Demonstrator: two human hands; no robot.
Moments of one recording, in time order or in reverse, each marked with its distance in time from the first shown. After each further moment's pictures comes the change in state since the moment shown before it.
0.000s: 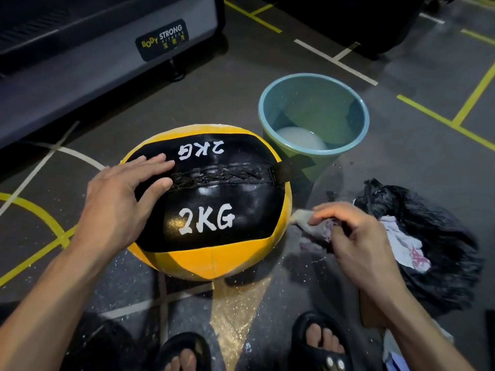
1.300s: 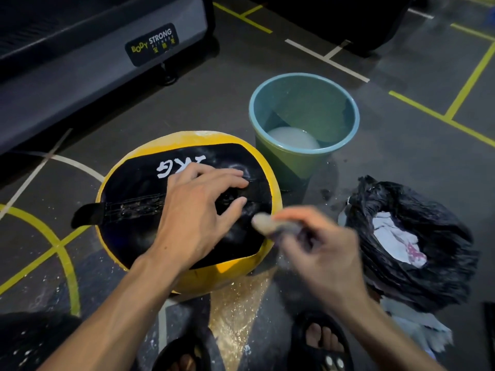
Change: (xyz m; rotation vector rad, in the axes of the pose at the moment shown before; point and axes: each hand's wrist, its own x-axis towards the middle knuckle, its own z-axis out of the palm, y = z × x) left_hand 0.001 0.072 0.066 -0.016 0.043 0.298; right_hand -0.021 -0.035 0.027 0.231 0.090 -0.115
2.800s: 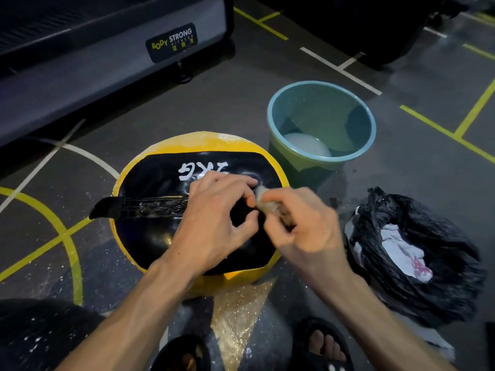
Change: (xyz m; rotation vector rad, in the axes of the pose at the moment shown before) left_hand -0.012 -0.005 0.001 -0.145 -0.015 0.023; right_hand 0.041 -0.018 0.037 -0.316 0.010 -0.266
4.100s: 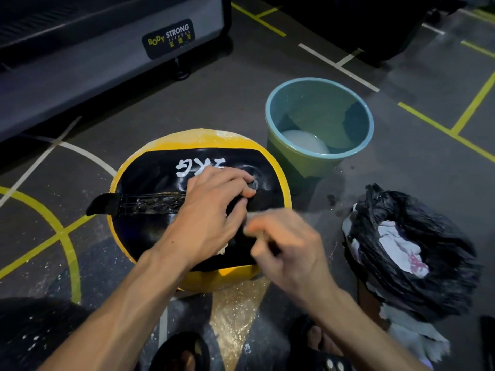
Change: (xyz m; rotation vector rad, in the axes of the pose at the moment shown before) left_hand 0.006 -0.009 -0.003 0.002 -0.108 -0.002; right_hand -0.025 -0.004 0.009 0.126 -0.067 -0.132
